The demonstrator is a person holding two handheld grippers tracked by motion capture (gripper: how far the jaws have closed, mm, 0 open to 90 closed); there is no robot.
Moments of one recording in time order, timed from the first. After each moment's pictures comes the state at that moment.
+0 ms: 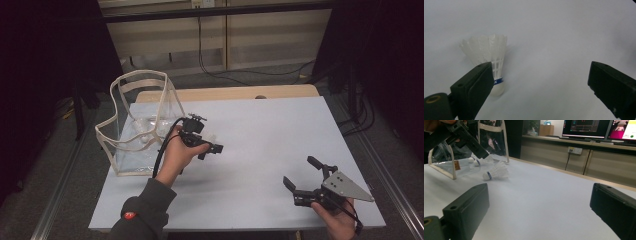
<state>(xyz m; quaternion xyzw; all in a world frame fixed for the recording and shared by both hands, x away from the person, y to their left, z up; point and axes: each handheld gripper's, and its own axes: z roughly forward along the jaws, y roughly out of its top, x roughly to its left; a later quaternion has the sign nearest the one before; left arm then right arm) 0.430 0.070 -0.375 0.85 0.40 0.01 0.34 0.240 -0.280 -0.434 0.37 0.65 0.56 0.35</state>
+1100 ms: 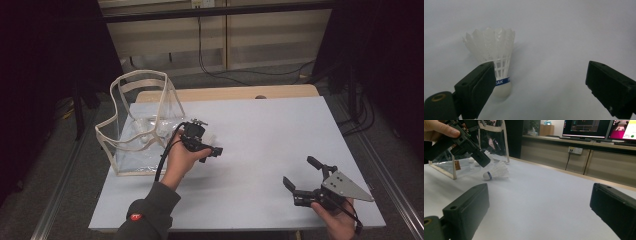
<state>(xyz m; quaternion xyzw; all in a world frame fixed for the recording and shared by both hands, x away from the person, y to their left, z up) 0.429 0.067 -0.394 0.84 0.41 0.04 0.34 0.240 -0.280 -0.434 0.37 0.65 0.56 0.35</state>
